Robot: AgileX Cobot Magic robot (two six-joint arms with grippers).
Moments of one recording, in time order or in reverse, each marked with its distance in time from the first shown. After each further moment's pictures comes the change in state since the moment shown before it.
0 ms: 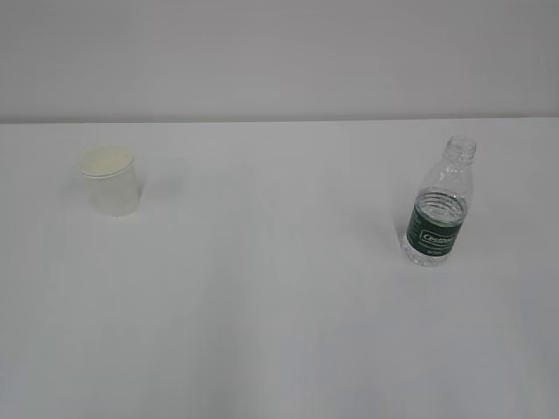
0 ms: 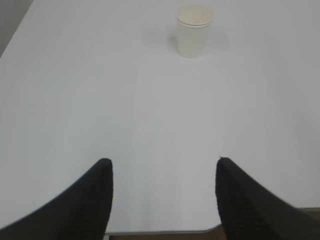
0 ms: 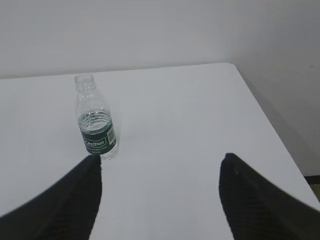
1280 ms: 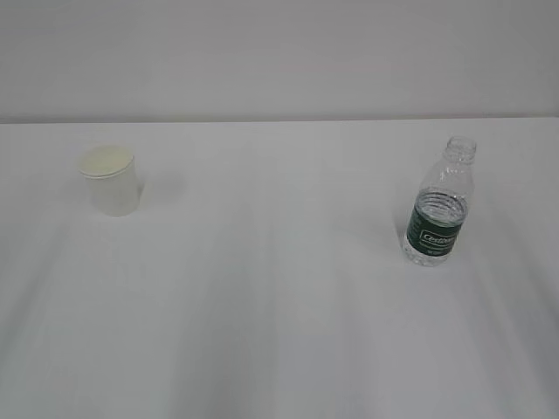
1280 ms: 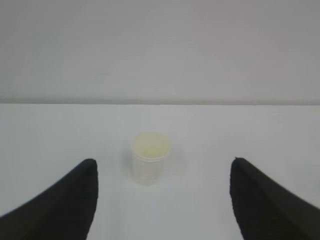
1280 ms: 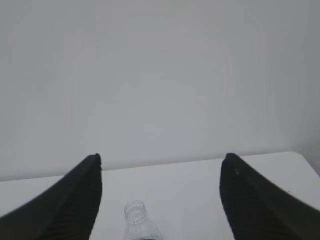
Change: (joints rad) left arm -0.160 0.632 -0.022 -0.128 -0.856 0.039; right arm 0.000 0.545 0.010 0.161 -0.825 -0.010
